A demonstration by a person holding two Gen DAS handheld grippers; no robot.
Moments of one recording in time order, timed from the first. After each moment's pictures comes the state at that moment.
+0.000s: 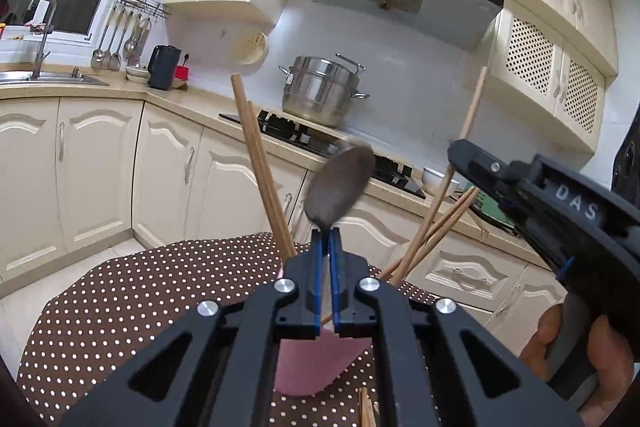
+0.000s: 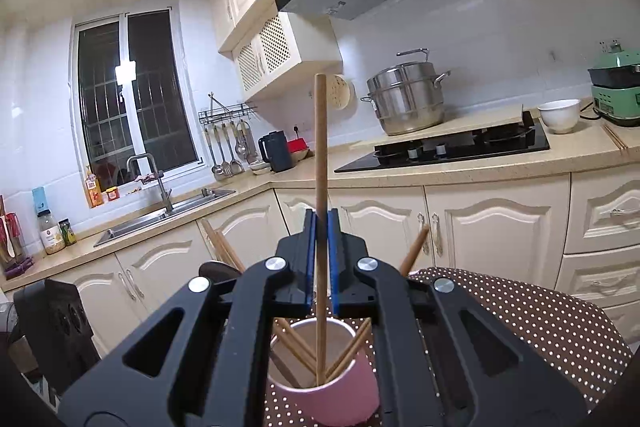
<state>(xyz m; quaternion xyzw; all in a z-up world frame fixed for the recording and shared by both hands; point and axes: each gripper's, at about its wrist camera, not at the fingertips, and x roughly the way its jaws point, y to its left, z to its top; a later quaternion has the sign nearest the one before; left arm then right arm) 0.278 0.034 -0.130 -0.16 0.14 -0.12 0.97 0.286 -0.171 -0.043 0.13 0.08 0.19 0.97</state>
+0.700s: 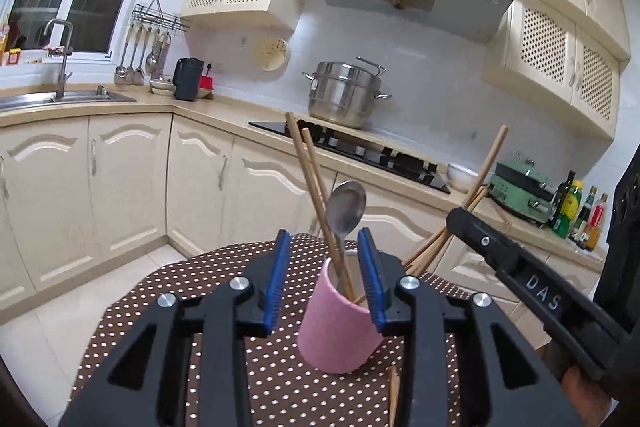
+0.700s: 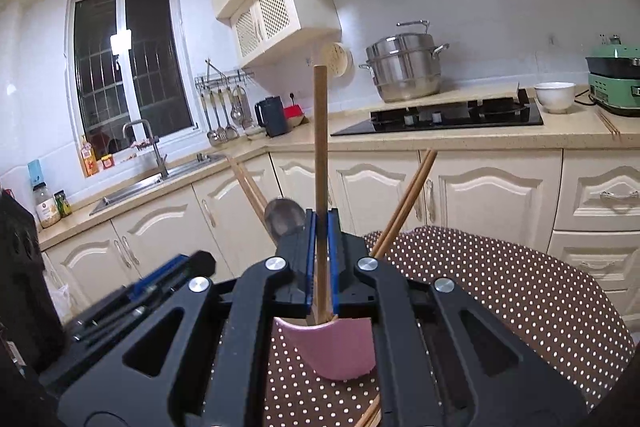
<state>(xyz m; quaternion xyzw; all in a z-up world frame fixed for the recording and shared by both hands) 0.240 0.055 -0.110 -0.12 0.15 -0.07 0.98 0.265 -0.154 -0.066 0.10 0.14 0.18 0.97</state>
